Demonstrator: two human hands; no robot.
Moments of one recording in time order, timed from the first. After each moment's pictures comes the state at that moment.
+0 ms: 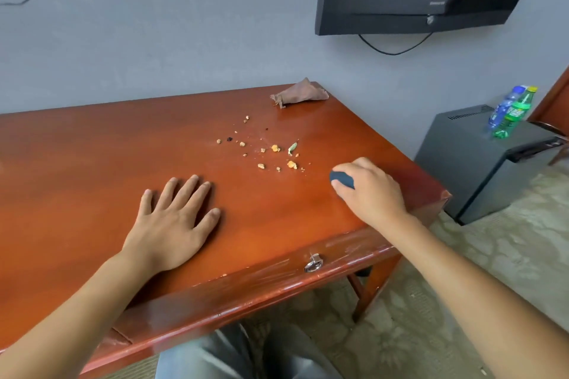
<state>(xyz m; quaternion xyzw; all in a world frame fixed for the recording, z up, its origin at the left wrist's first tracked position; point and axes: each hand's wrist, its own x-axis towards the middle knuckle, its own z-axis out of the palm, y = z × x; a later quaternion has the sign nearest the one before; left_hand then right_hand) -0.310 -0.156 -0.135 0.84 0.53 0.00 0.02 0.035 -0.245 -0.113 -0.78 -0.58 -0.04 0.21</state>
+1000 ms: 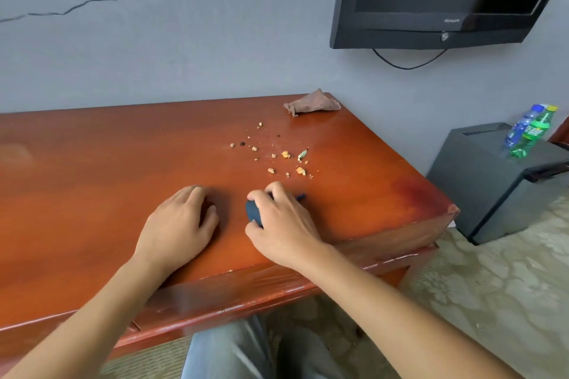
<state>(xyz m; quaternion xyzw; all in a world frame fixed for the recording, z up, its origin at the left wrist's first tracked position) -0.314 -0.176 -0.128 0.83 0.53 0.20 0.03 -0.117 -0.243 -0.107 -0.66 -0.72 0.06 0.21</state>
